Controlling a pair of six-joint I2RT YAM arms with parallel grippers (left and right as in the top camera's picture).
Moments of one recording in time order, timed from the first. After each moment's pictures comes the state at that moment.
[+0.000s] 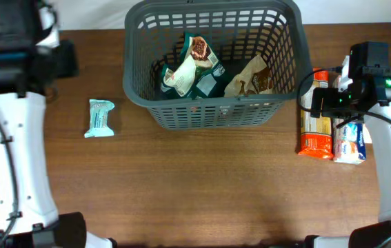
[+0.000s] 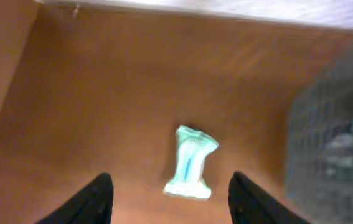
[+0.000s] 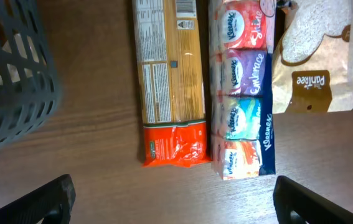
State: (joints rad) left arm 0.14 1.68 2.05 -1.26 -0.12 -0.01; right arm -0.12 1.55 1.51 -1.17 0.12 0.05
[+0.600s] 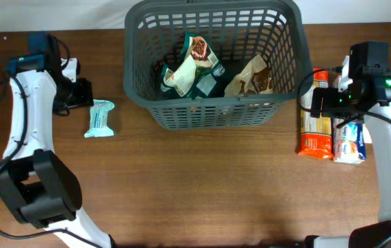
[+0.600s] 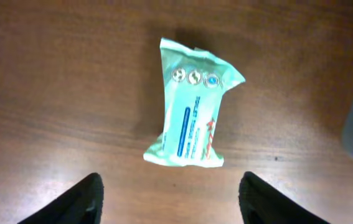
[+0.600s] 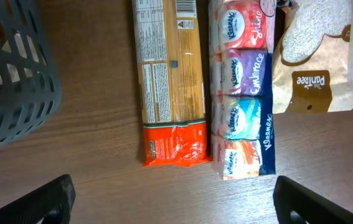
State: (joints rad) left arm 0.22 1.93 1.76 -1.18 0.02 0.07; right arm -0.12 1.55 1.51 -1.17 0.12 0.05
